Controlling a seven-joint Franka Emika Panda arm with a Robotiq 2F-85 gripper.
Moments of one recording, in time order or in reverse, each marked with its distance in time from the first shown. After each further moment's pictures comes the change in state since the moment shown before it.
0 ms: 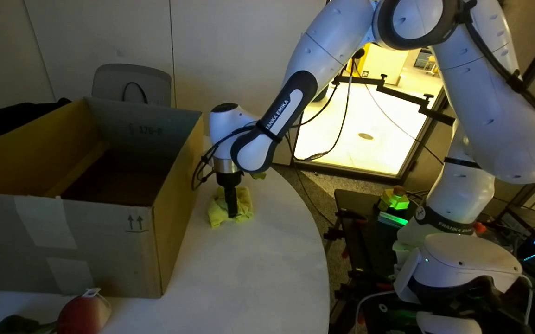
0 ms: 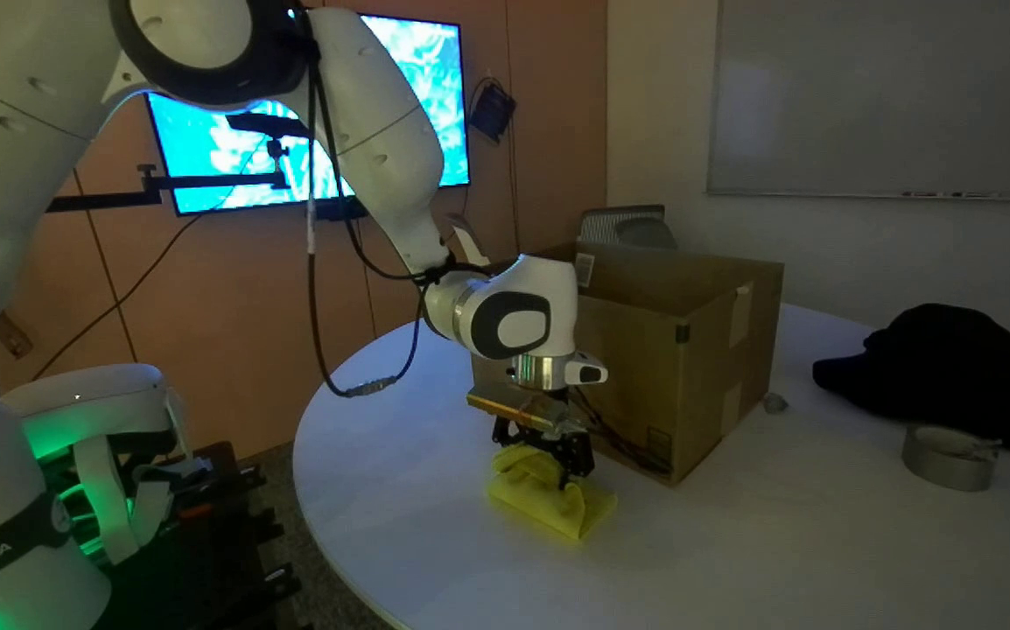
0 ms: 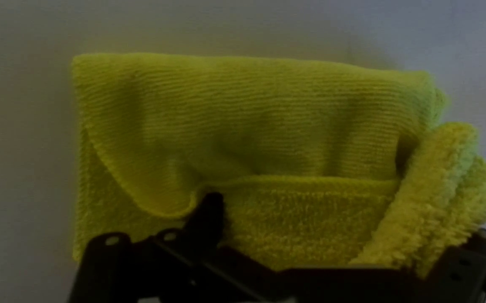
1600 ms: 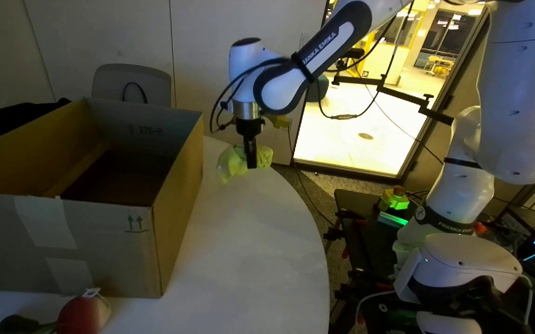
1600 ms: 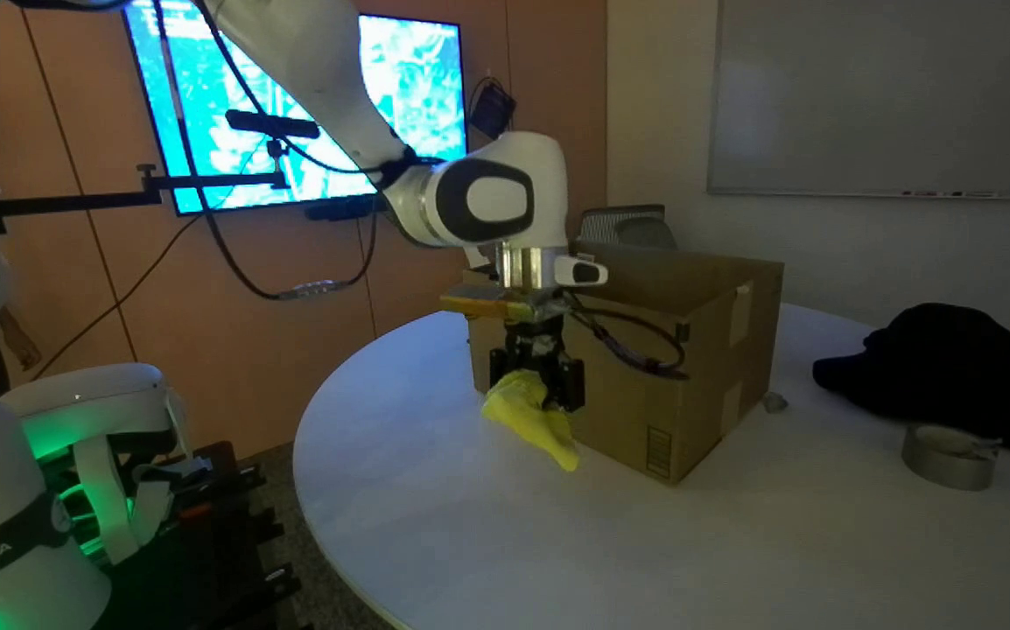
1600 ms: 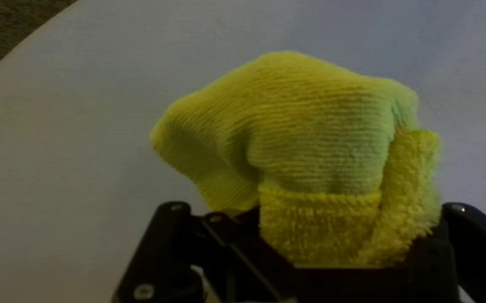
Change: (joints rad) arm 0.034 -0.412 -0.097 -0.183 -0.042 -0.218 0.051
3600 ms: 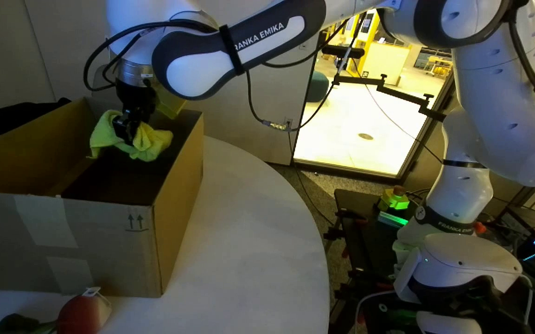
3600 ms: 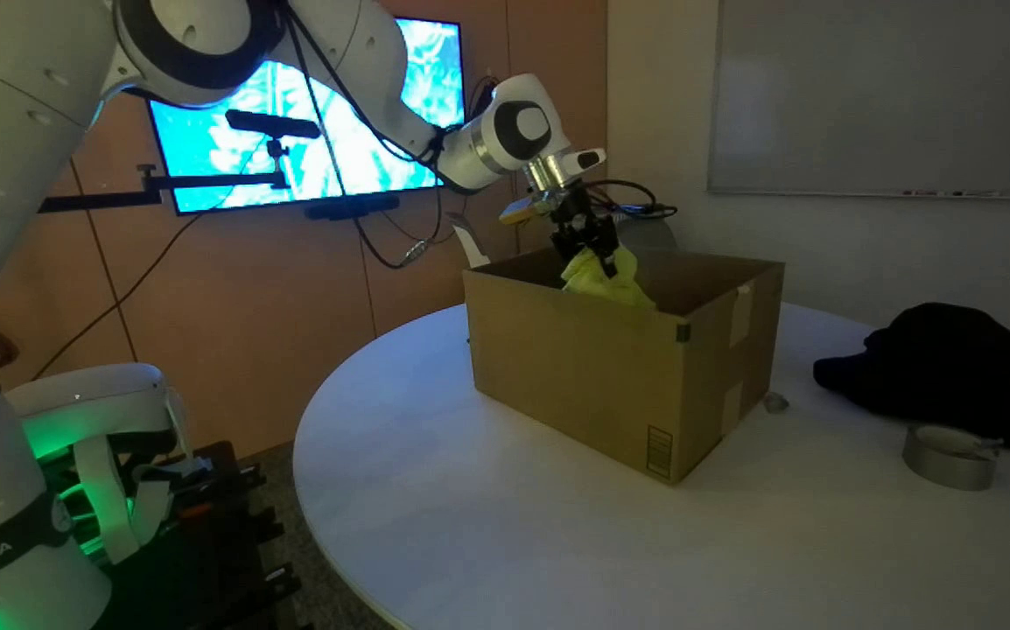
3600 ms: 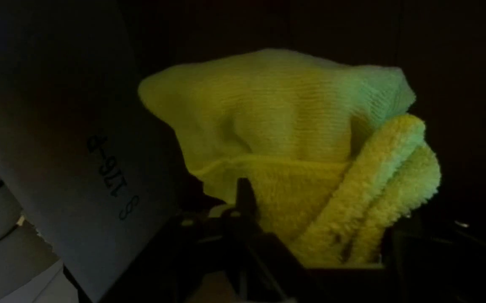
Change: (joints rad) arm 0.288 0.356 -0.018 0.757 -0.163 -0.050 0.583
